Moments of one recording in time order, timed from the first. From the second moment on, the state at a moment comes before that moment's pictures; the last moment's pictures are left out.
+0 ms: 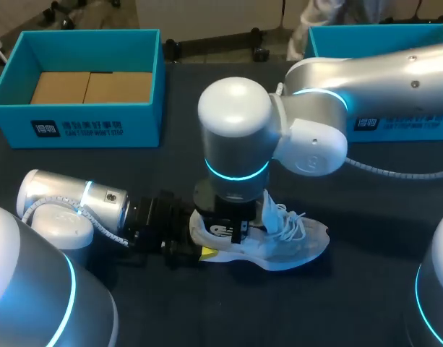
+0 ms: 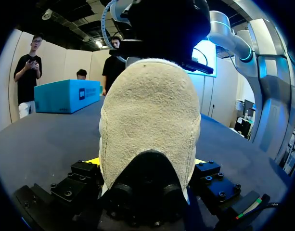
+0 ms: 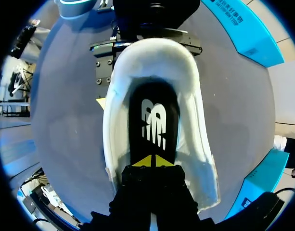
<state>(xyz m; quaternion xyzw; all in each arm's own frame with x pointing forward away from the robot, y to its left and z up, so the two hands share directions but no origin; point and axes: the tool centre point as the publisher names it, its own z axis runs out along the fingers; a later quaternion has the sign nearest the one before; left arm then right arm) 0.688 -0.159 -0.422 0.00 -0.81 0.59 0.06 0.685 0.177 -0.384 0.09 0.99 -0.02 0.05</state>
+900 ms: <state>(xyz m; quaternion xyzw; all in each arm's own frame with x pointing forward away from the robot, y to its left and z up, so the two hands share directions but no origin) 0.688 -0.159 -0.422 0.00 -0.81 0.59 0.06 0.701 0.144 -0.391 0.12 0.99 0.00 0.06</state>
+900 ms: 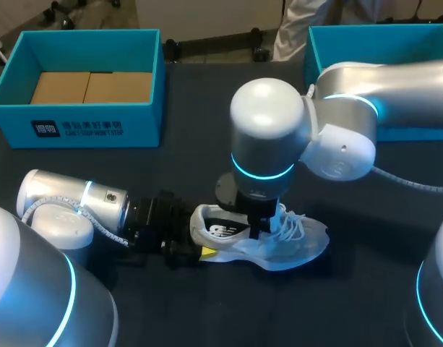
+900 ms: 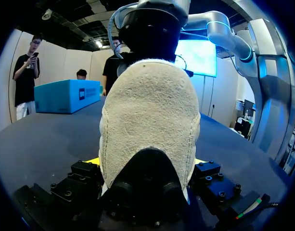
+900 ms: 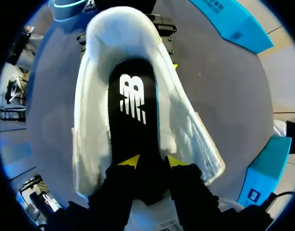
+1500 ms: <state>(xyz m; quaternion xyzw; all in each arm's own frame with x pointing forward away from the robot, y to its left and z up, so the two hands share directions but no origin) 0.687 -0.159 -0.423 0.00 -0.81 0.59 0.06 0.681 0.142 -0.412 0.12 0.99 -0.04 -0.04</state>
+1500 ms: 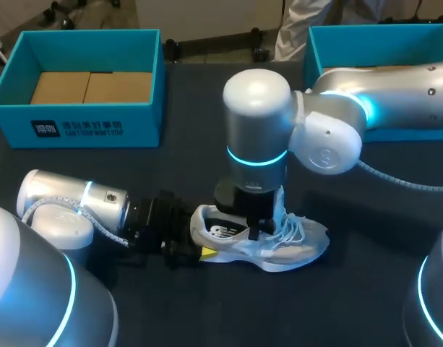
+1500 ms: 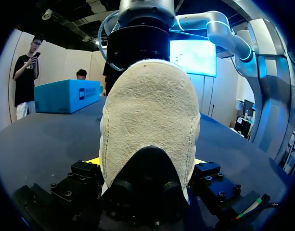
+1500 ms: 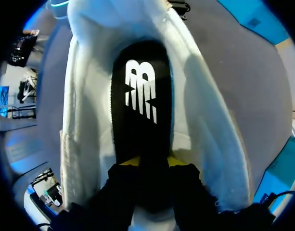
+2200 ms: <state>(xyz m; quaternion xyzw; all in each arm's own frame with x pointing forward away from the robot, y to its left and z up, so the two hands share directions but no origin) 0.685 -0.159 -0.422 0.00 -0.81 0.59 0.06 0.662 0.147 -0.397 0.15 0.99 0.05 -0.03</state>
